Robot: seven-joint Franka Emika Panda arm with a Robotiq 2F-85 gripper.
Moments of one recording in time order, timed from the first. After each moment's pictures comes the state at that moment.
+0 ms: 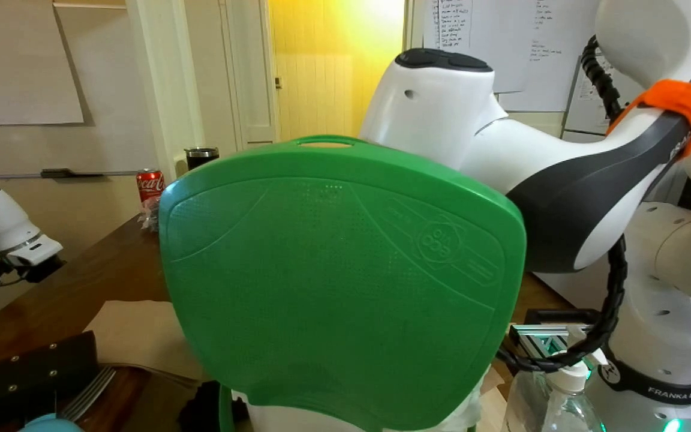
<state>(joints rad) 0.03 -0.16 0.22 -2.38 -0.33 2.45 0.29</state>
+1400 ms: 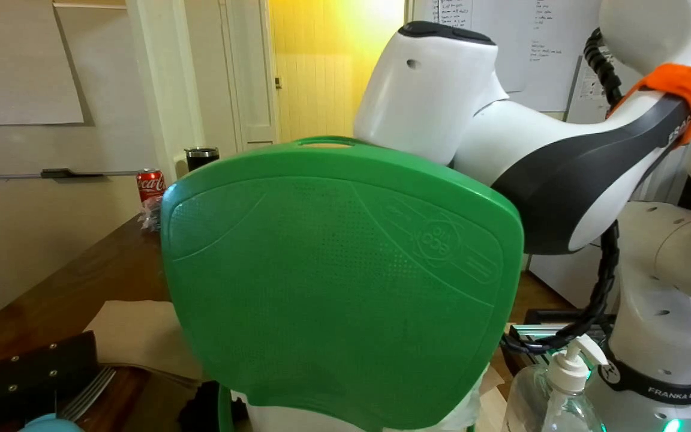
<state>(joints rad) 0.03 -0.18 0.21 -2.35 -0.35 2.45 0.29</state>
